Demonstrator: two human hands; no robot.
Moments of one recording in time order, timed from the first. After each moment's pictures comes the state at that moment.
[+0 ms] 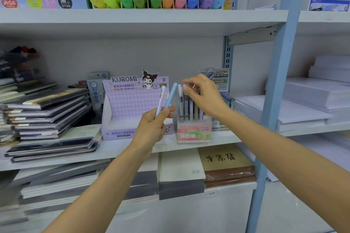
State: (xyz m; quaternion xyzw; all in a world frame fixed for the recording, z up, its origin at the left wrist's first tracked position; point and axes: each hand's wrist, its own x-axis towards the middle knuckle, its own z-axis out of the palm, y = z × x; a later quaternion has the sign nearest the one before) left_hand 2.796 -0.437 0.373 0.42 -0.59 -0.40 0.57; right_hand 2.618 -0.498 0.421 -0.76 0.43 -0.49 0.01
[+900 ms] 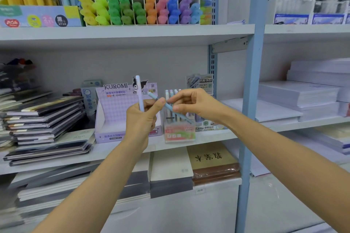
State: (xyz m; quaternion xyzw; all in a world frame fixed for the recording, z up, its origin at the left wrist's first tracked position) left_hand 2.774 -0.415 0.400 0.35 -0.52 -0.39 0.68; right_hand 2.586 -0.436 0.432 -0.80 0.29 -0.40 0.34
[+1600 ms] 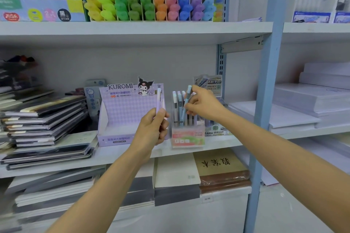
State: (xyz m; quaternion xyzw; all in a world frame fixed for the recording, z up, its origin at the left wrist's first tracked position) left_hand 2.786 -0.434 0.380 0.40 -0.59 -0.41 0.57; right_hand 2.601 -0.495 0.425 -0.76 0.46 -0.42 0.15
